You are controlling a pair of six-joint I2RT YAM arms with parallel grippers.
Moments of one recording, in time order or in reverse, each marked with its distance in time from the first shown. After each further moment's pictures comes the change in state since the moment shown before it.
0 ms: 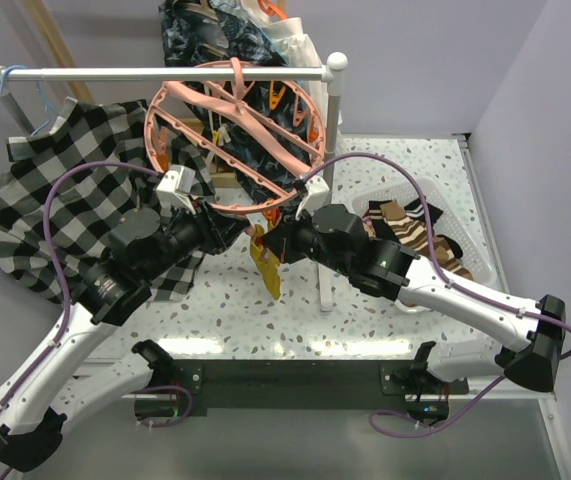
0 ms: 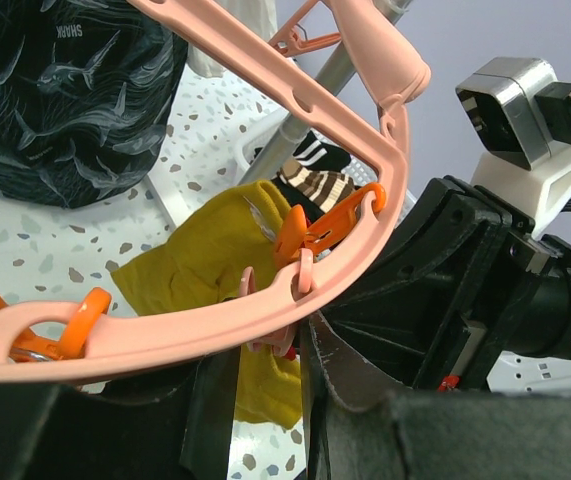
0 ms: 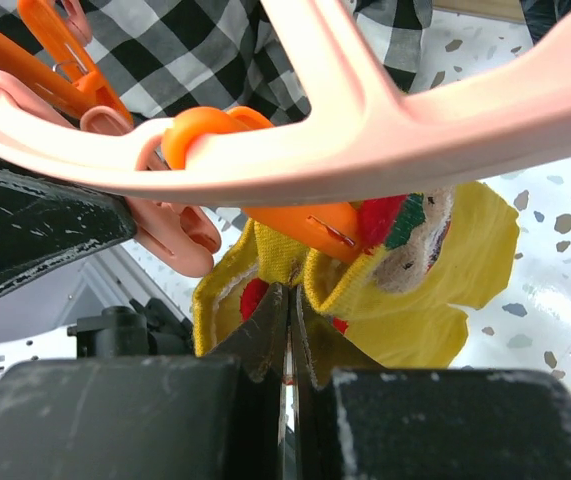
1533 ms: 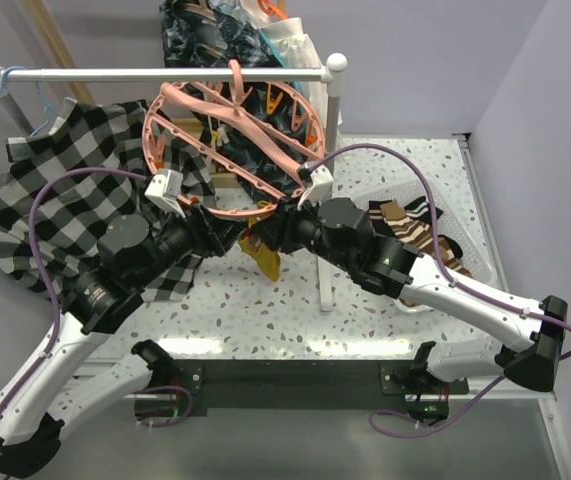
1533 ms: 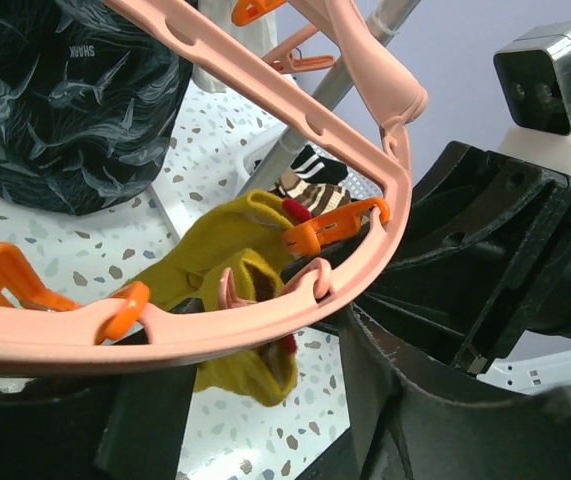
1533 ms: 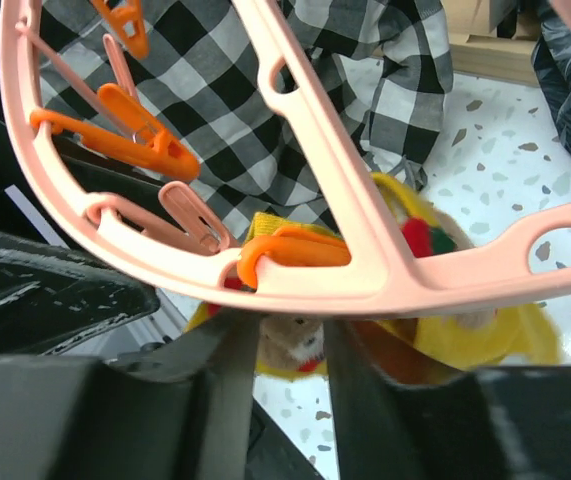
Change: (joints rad) left arm 0.000 -0.048 -0.003 -0.018 -0.024 -0.010; right arm 0.000 0.002 0.045 0.070 0.017 0.010
